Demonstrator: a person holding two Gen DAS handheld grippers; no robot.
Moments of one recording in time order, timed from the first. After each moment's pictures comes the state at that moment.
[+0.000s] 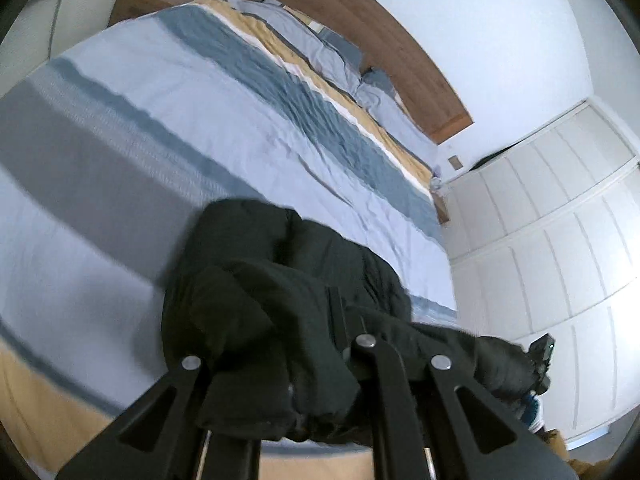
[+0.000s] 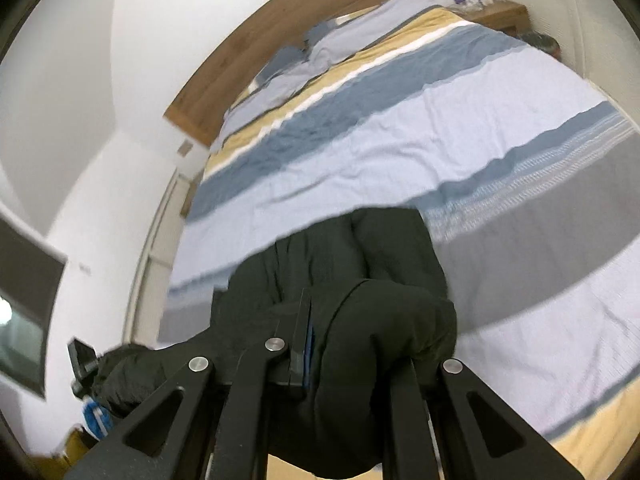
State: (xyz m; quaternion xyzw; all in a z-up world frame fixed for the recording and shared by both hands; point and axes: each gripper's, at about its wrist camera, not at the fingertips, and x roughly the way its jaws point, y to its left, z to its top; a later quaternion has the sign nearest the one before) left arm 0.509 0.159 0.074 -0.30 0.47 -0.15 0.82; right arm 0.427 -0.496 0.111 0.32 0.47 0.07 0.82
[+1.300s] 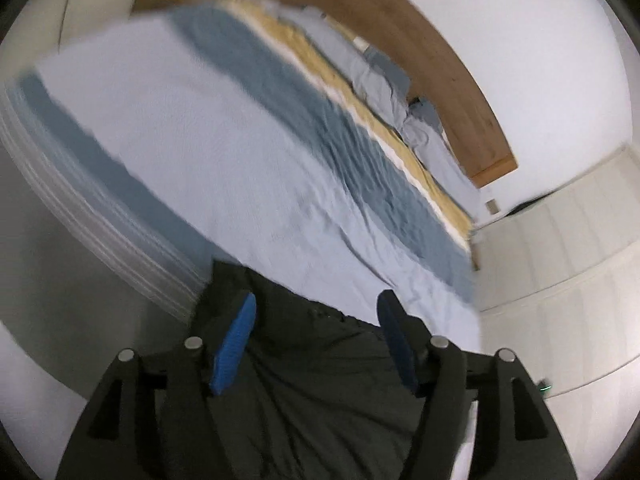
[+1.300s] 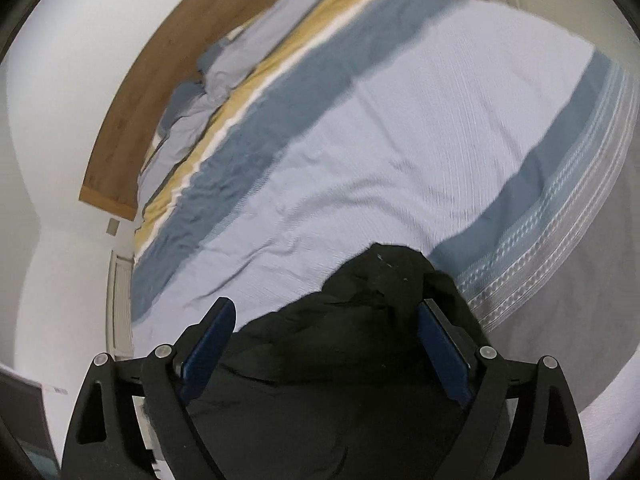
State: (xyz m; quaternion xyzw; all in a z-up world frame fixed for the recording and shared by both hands) left arm 0.686 0.173 0.023 -0.31 0.45 -0.08 0.83; right arm 0.611 -0.520 0.009 0.39 0.48 -0.08 0.79
